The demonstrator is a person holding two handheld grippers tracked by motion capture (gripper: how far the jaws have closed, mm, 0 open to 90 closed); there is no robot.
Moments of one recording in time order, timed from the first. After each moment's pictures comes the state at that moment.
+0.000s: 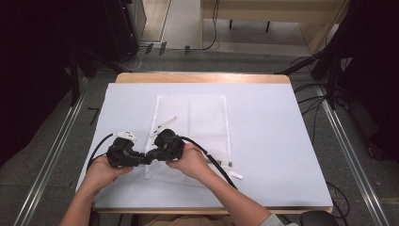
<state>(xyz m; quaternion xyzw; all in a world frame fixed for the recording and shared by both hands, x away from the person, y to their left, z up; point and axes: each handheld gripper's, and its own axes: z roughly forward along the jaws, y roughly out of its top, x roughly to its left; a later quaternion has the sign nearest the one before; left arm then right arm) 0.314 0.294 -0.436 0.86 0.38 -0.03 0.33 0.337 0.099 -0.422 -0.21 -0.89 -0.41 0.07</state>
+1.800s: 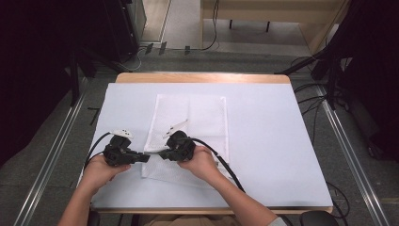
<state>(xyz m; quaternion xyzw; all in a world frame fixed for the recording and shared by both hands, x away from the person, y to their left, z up) 0.316 0.303 -0.432 0.85 0.40 -0.04 0.33 0.345 0.070 -0.447 -0.24 -0.89 -0.39 0.06</state>
